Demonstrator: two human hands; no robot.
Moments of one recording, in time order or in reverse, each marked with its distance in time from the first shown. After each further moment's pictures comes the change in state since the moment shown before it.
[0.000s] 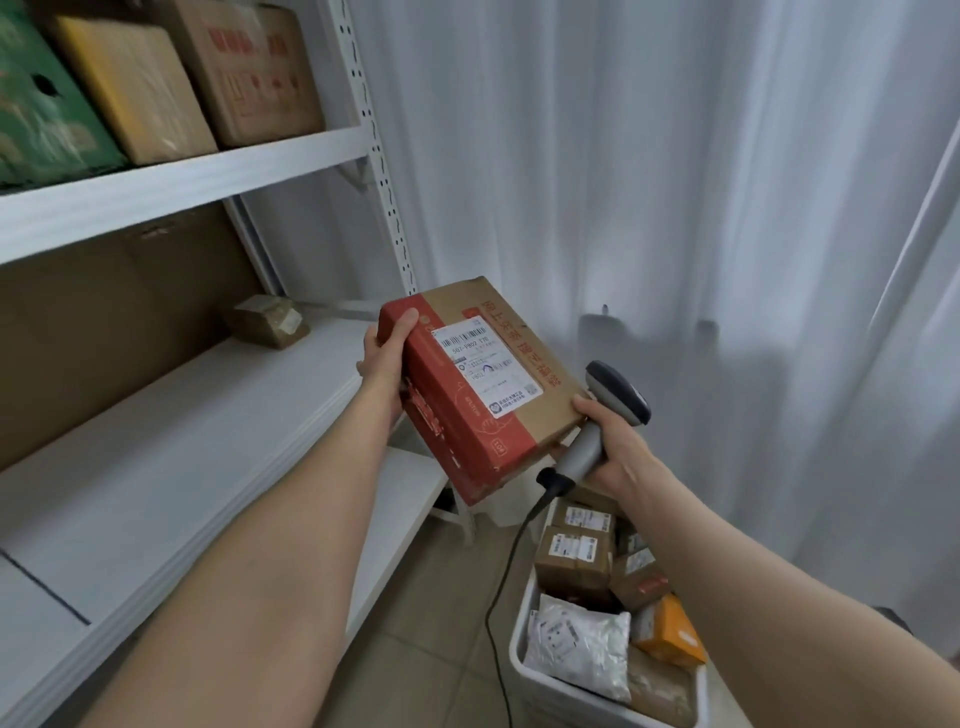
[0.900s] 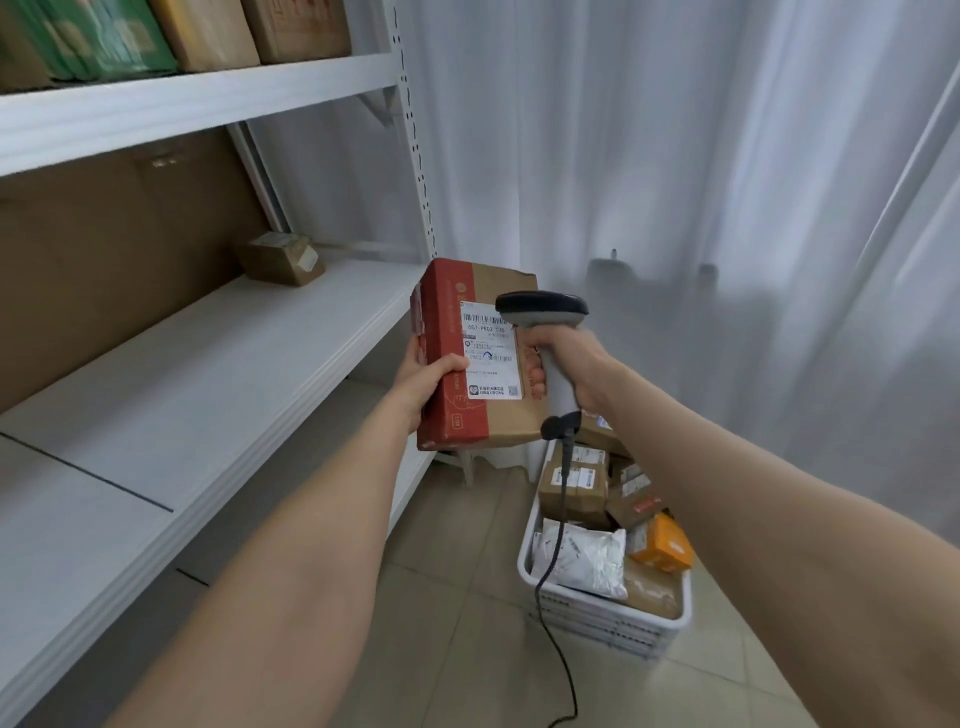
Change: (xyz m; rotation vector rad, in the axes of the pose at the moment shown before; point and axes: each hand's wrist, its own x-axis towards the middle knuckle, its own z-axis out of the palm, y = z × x) left_hand -0.061 -0.074 -0.100 0.198 -0.292 -0.094; right_hand -0.090 0.075 0.080 -0.717 -0.104 -0.194
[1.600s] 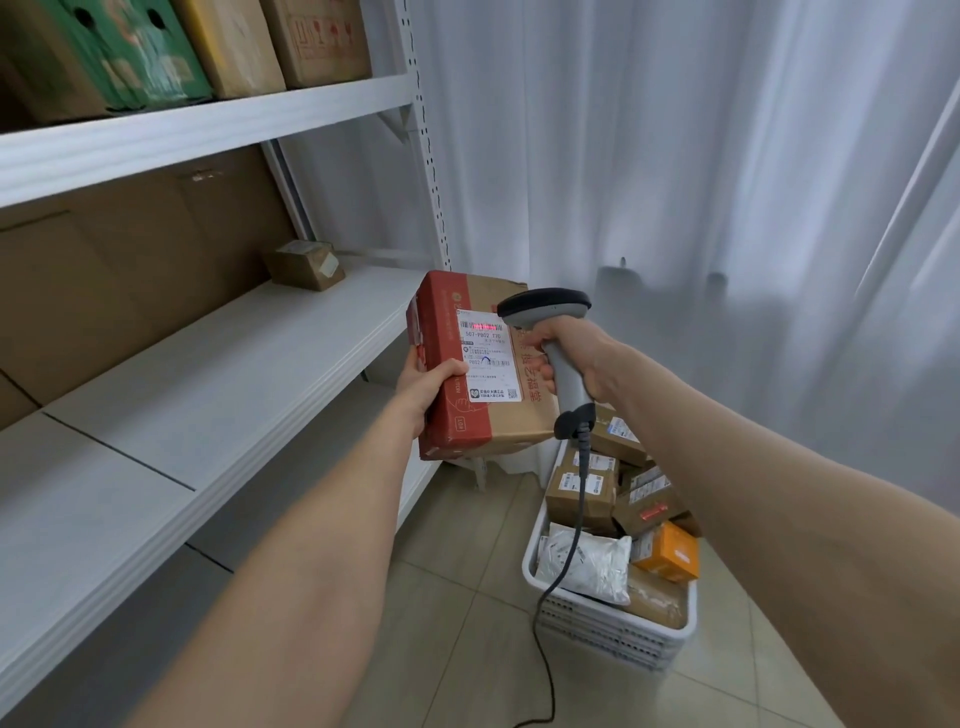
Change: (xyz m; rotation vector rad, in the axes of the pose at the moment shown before) left_hand -0.029 0.001 0.016 -0.041 0.110 -0.026; right_hand -0.026 -0.021 -0.024 -0.084 -0.164 0.053
